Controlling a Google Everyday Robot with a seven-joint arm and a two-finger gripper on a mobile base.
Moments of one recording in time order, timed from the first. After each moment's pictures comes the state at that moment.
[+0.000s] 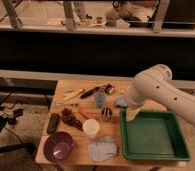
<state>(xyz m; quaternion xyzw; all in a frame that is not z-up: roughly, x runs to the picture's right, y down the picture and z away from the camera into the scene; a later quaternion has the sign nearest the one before) 0.139 0.077 0.684 -0.20 -0.13 -0.13 0.96</state>
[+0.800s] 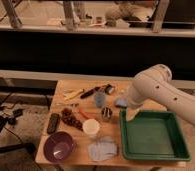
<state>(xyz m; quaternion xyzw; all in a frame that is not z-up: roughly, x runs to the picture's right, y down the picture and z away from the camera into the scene) 0.135 0.075 0.683 -0.19 -0.13 -0.14 0.96</state>
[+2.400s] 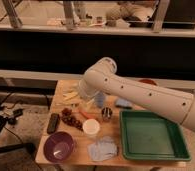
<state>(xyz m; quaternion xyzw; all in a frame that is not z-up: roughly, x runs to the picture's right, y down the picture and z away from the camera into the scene) -0.086 0.038 0.702 -0.13 -0.26 -0.27 0.92</state>
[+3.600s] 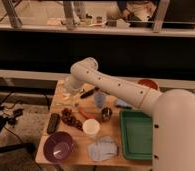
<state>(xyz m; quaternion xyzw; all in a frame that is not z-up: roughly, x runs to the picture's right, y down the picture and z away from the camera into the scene) -0.169 0.023 0.807 -0.14 -0.33 -0.29 0.89</state>
